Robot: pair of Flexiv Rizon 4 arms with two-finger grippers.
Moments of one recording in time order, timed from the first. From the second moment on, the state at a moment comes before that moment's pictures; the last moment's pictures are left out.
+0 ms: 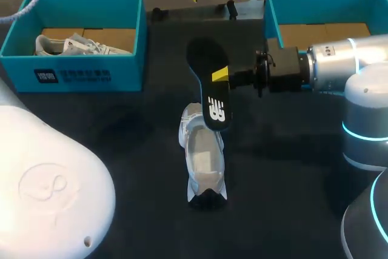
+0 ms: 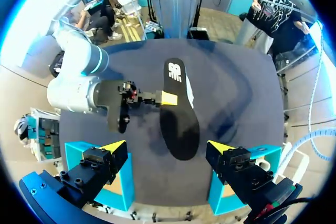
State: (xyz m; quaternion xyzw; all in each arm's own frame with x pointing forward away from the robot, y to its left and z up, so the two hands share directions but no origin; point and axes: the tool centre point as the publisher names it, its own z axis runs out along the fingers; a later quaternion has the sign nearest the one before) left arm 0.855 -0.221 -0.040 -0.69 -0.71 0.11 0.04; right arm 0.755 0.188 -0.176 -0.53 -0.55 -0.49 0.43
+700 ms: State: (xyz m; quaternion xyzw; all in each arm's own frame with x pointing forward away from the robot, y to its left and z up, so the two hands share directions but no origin) left arm 0.823 -0.158 -0.048 -0.65 -0.73 0.19 -0.07; right arm 0.756 0.188 -0.176 -0.53 -0.55 -0.49 0.43
